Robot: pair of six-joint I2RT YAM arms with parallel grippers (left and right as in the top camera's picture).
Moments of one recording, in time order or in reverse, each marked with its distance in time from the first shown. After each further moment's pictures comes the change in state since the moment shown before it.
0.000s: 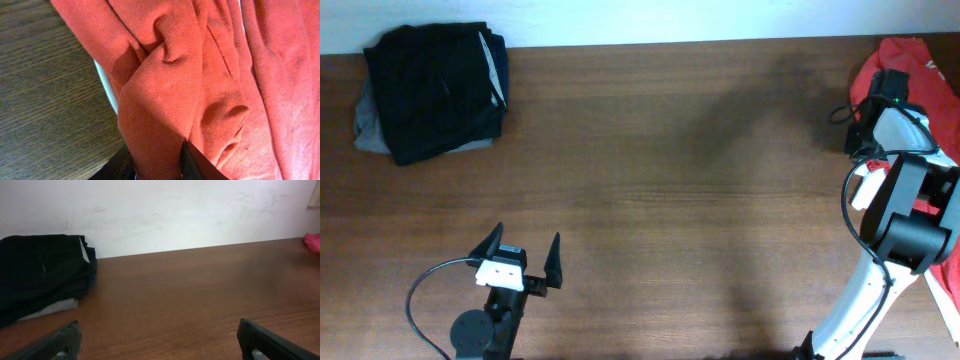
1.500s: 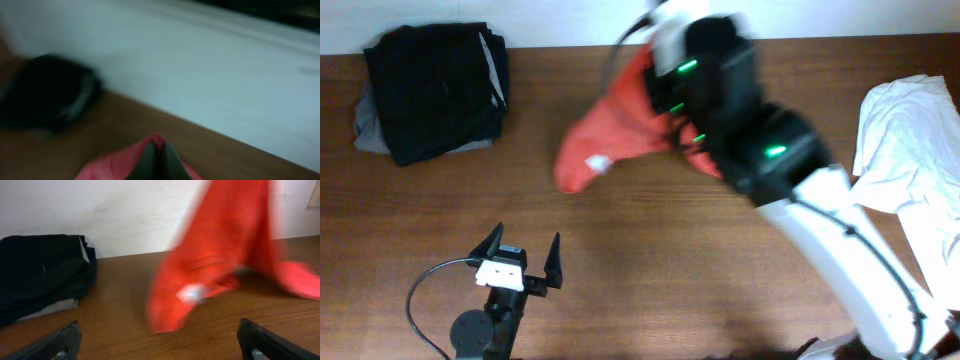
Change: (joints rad) left arm 0.000 0.000 0.000 0.000 0.000 0.000; right arm 1.046 -0.627 0.222 0.018 -0.129 0.061
